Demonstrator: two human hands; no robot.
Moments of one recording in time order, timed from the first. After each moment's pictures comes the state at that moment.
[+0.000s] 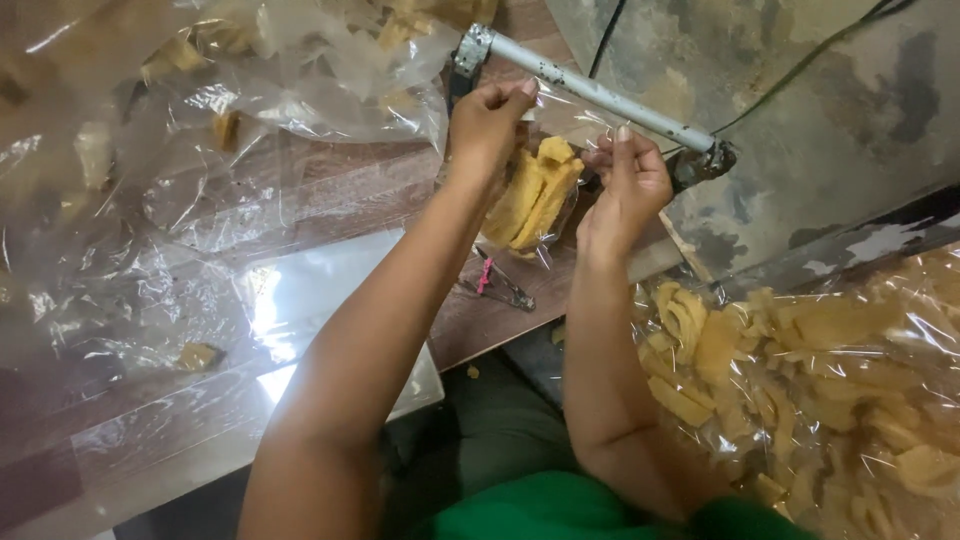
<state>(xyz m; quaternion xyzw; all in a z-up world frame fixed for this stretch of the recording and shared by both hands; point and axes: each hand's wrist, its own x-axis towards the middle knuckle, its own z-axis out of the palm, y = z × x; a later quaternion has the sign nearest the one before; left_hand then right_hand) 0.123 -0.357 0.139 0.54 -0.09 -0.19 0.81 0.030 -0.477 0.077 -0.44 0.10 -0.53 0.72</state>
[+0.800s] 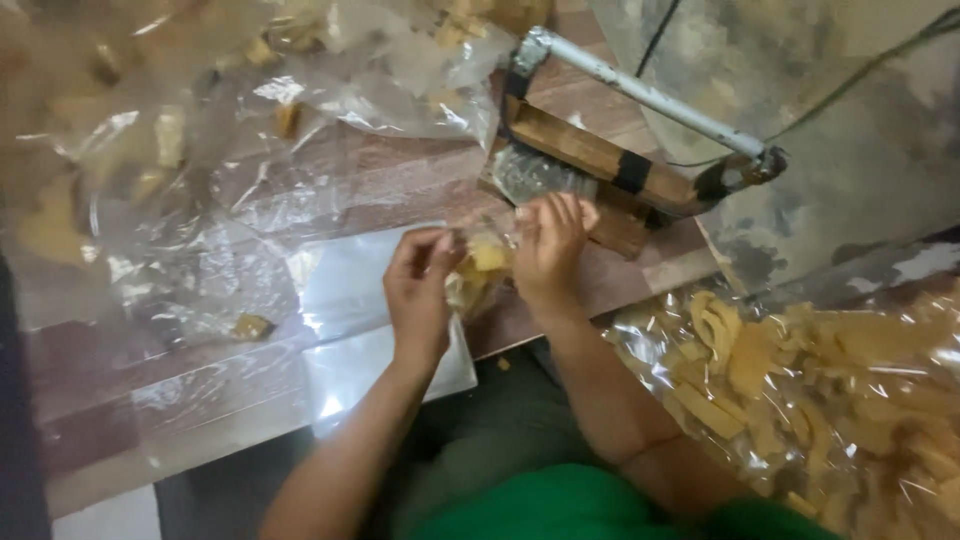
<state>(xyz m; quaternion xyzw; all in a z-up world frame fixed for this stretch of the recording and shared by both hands) 0.010 -0.205 0.078 0.60 -0.07 0.06 0.80 0.010 -0.356 0.061 -0.83 -0.01 -0.52 0.22</state>
